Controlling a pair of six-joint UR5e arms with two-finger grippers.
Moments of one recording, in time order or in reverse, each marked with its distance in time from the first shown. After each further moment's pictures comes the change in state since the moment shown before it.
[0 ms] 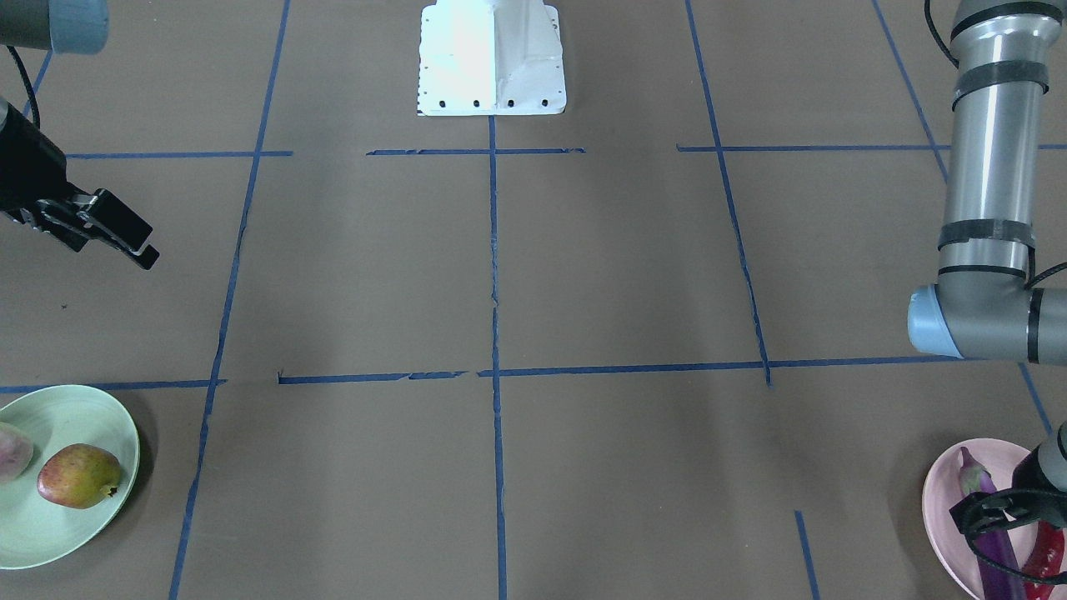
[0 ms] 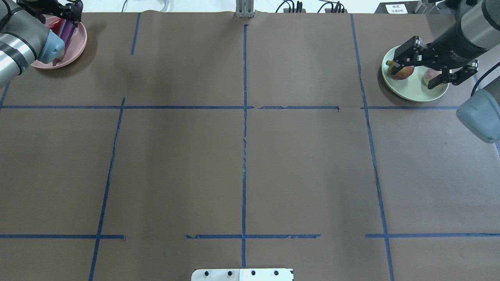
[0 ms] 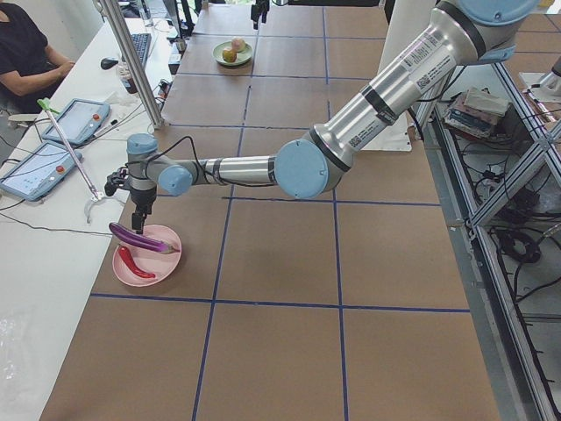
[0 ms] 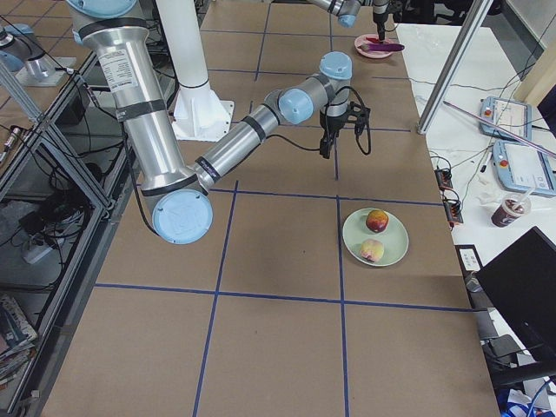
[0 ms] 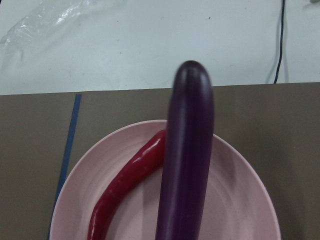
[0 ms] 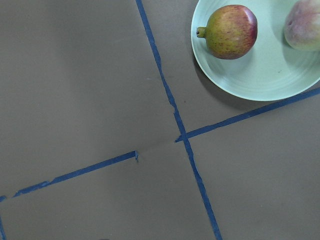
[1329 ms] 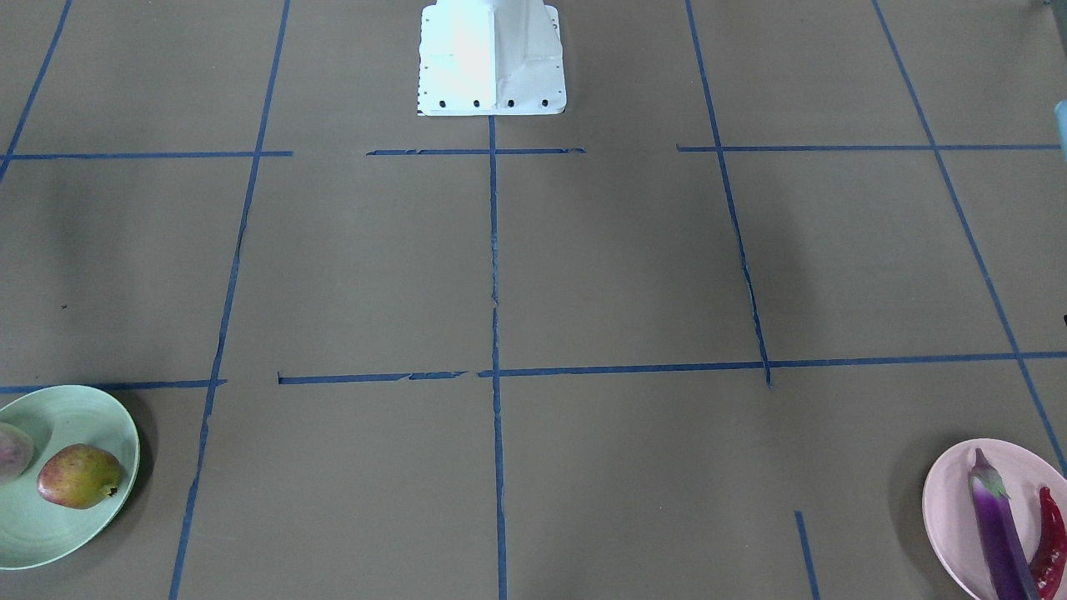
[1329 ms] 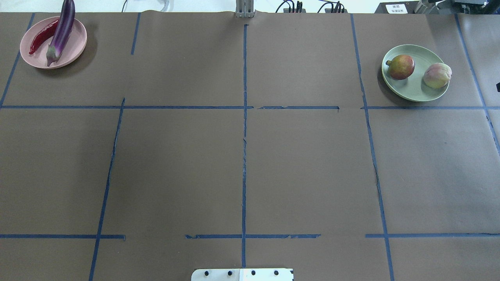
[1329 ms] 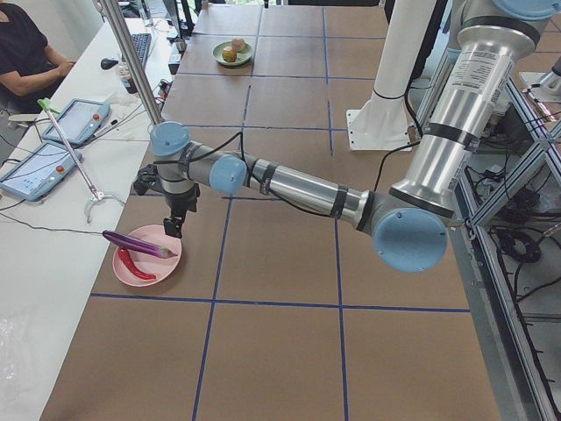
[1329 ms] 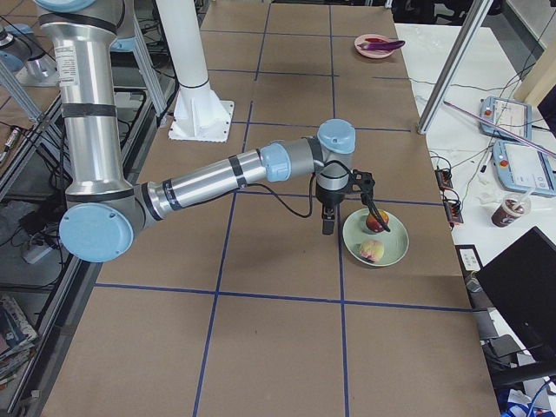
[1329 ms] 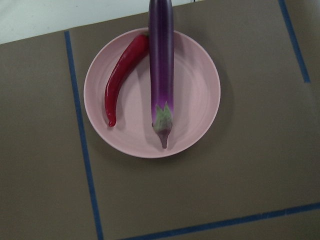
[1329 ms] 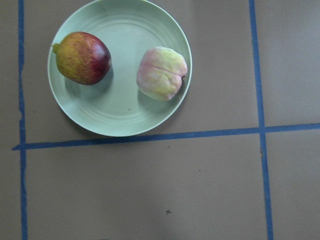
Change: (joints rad) left arm -0.242 0.523 -0.827 0.525 -0.277 0.566; right arm 0.300 -0.287 -0.096 -0.002 0.015 -0.755
